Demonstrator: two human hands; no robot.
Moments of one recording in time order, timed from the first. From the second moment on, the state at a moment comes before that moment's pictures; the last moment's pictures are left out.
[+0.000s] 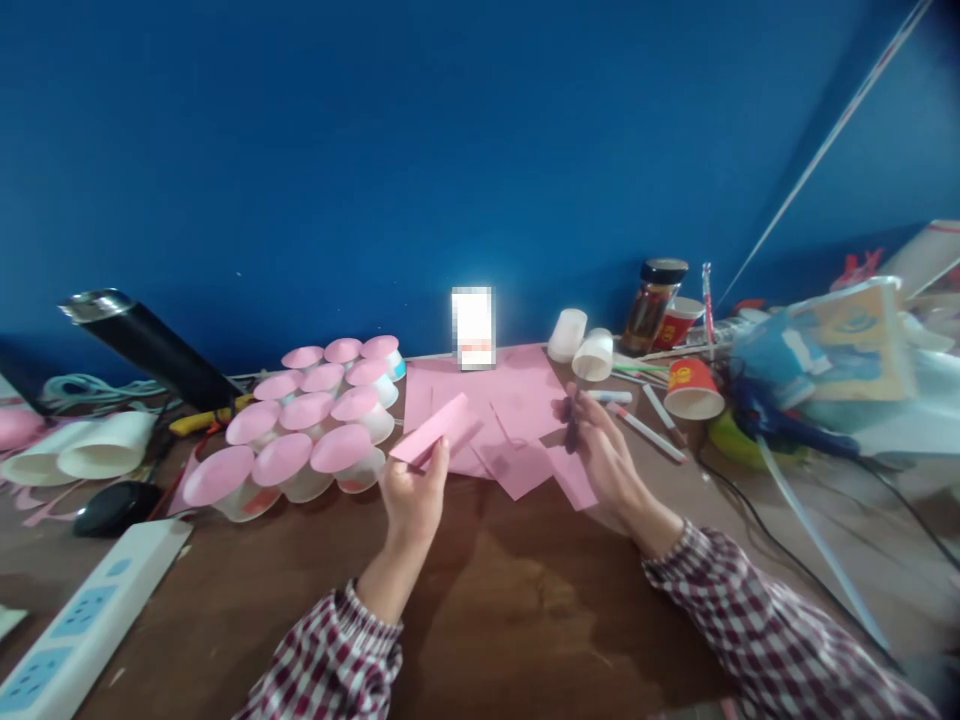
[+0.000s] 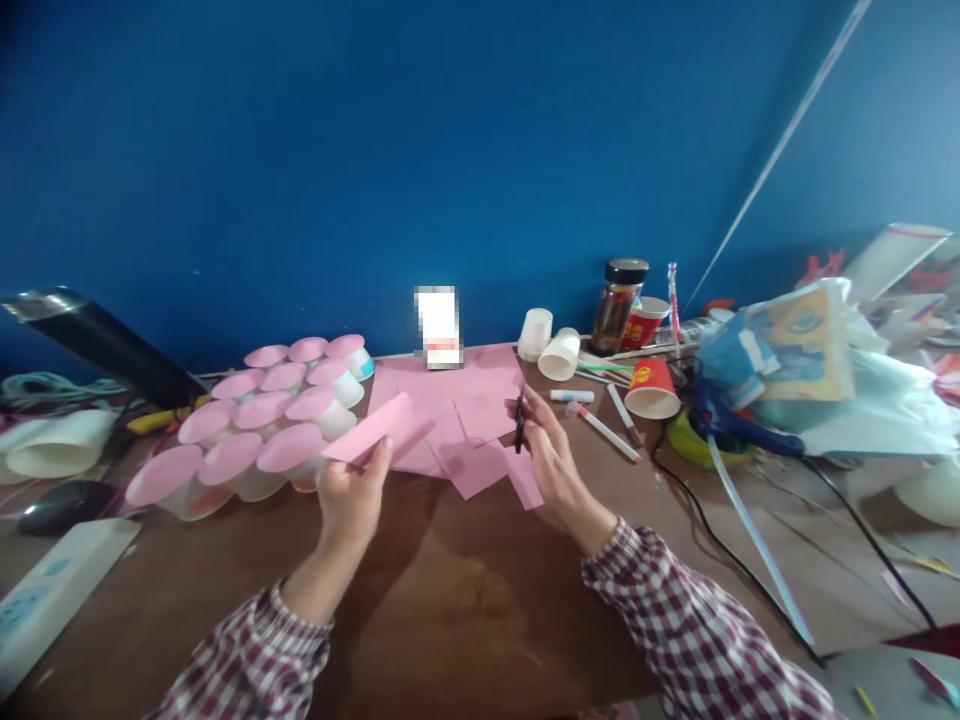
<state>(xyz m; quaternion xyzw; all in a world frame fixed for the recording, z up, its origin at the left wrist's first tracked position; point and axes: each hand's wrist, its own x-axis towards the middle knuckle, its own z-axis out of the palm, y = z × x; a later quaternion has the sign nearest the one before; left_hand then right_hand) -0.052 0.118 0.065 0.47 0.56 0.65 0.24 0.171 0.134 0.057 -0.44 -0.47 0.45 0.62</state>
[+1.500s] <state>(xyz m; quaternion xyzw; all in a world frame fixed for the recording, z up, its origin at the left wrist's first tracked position) -0.012 0.117 0.046 0.34 0.45 0.56 0.60 0.142 0.123 0.052 -0.46 -0.42 0.54 0.56</state>
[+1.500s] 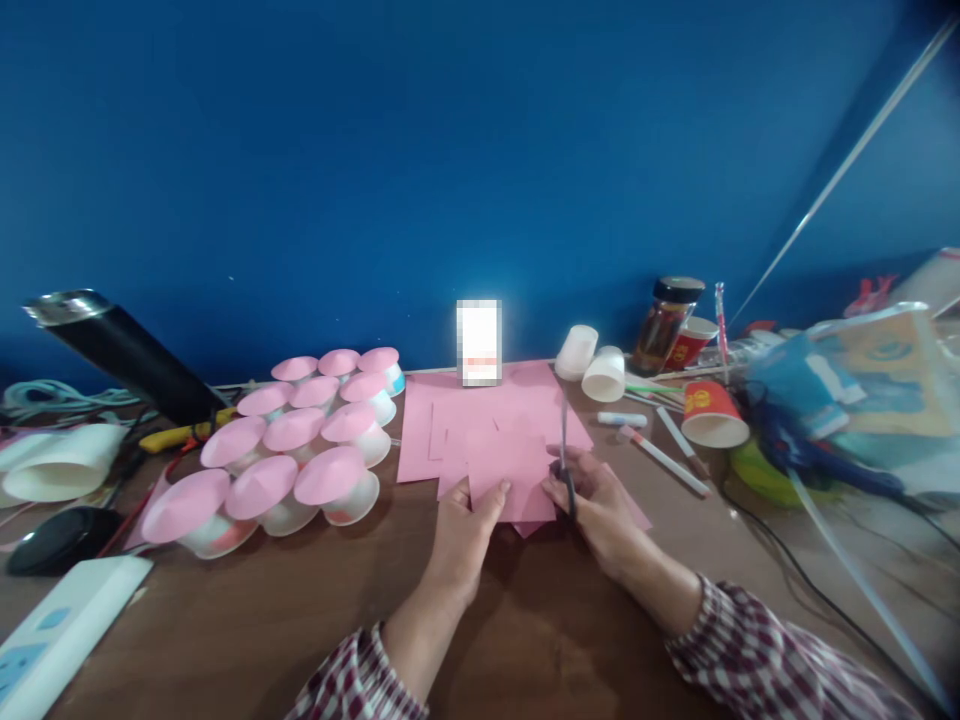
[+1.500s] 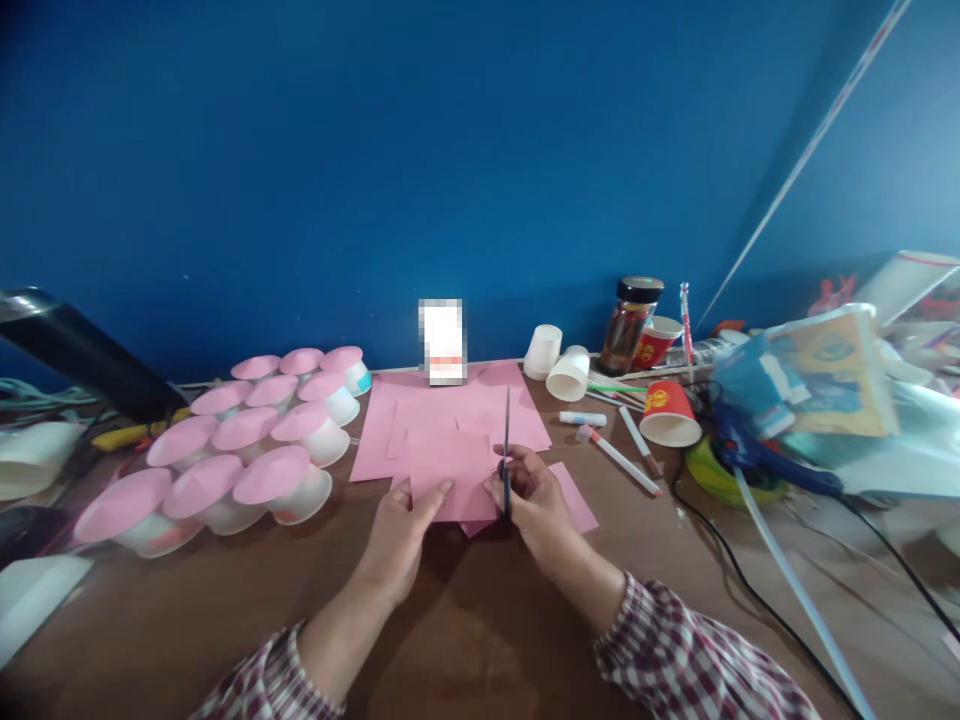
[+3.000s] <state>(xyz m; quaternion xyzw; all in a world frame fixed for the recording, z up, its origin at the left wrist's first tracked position) -0.024 0.122 0.065 0.24 0.41 0.61 0.64 0.140 0.110 0.065 -0.42 -0.62 0.55 0.36</state>
